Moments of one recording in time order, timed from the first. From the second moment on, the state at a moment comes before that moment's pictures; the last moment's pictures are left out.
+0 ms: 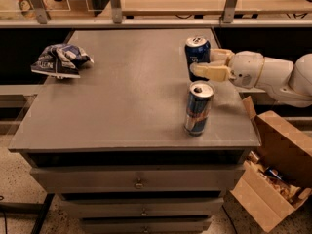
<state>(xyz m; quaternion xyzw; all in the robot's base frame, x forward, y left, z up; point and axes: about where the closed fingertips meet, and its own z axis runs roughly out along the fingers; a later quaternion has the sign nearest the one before) 0.637 -0.141 0.902 -0.40 0.58 0.36 0.61</state>
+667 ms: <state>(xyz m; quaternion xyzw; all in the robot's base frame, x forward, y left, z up) 0.638 -0.154 0.888 -0.37 0.61 0.38 0.60</state>
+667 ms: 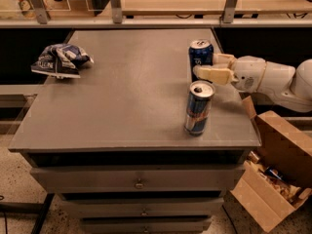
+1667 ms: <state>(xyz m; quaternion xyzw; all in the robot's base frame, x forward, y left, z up) 0.636 -0.175 0.872 -0.35 0.64 0.38 0.57</state>
